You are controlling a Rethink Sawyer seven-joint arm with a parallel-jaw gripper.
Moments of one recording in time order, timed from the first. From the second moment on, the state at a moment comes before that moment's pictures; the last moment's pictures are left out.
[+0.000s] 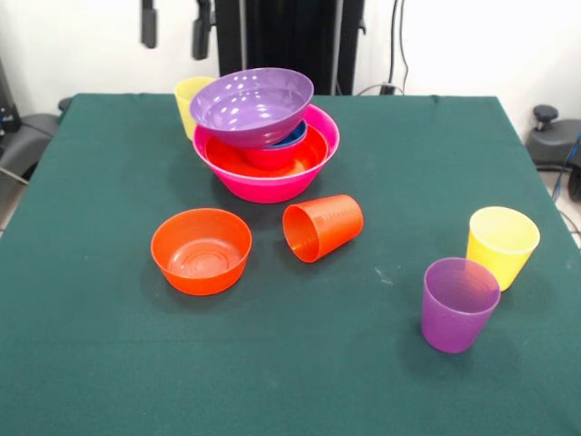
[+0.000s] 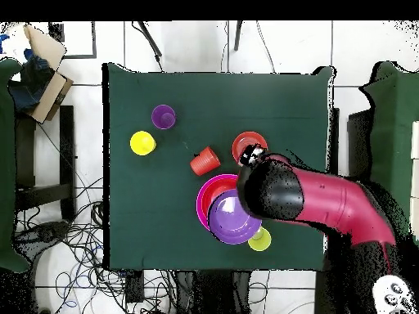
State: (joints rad) arm -0.60 -1.00 0.24 1.79 -0.27 0.51 2.00
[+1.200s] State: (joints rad) arm -0.69 -0.75 0.49 1.57 -0.39 0.56 1.99
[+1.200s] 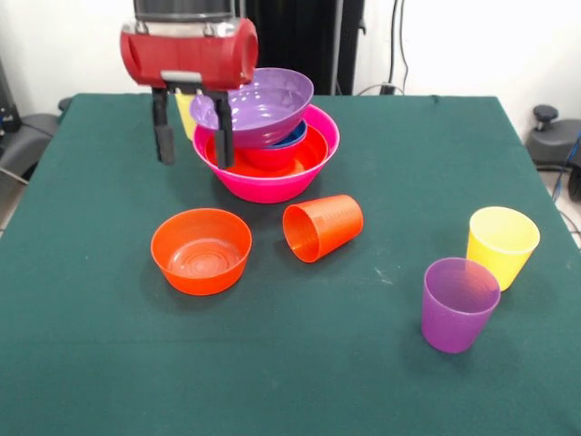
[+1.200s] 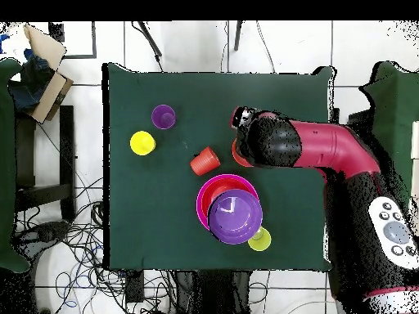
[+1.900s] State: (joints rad) arm -0.67 -0.75 0.59 1.56 -0.40 0.65 1.99
